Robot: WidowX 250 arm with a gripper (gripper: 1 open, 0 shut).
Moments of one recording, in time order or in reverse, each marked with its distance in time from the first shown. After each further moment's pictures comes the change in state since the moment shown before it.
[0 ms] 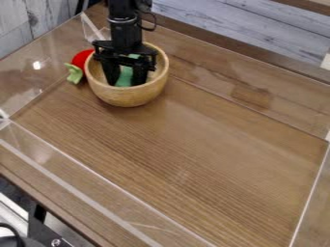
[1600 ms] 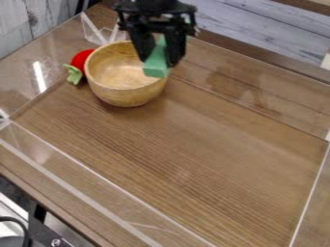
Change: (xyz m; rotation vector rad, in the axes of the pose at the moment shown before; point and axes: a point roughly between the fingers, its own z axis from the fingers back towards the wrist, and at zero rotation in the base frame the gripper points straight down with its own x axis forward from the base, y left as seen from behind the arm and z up) arm -0.061 -0.109 0.087 -0.155 -0.098 -0.208
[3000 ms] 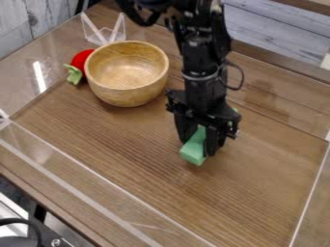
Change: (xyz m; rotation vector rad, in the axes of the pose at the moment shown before) arm -0.028 -0.040 -0.100 0.043 0.067 -0.184
